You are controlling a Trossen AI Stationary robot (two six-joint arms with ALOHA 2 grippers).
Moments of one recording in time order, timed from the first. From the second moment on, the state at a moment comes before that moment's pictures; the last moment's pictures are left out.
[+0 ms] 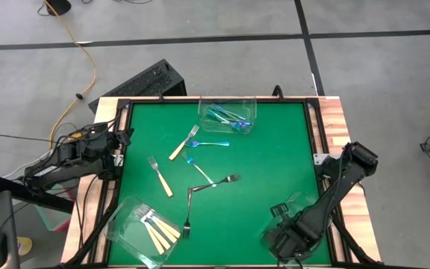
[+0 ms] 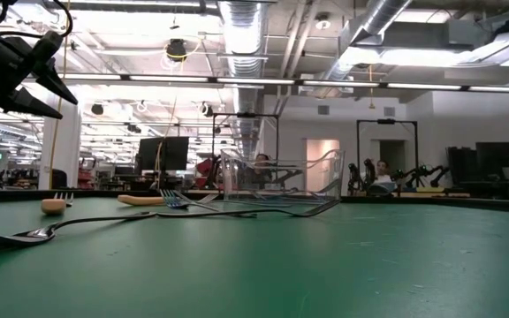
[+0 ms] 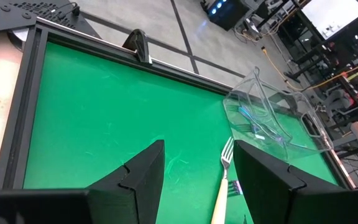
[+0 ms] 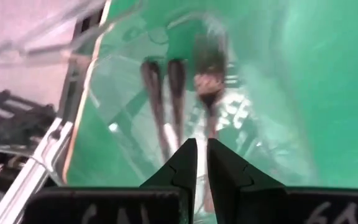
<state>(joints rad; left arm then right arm) 0.29 0.01 0.44 -0.98 -0.62 -1.06 0.81 1.79 1.49 -1.22 -0.03 0.42</state>
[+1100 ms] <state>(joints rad) 0.29 0.01 0.44 -0.98 -0.62 -1.07 0.15 1.66 1.62 -0.44 0.32 -0.13</state>
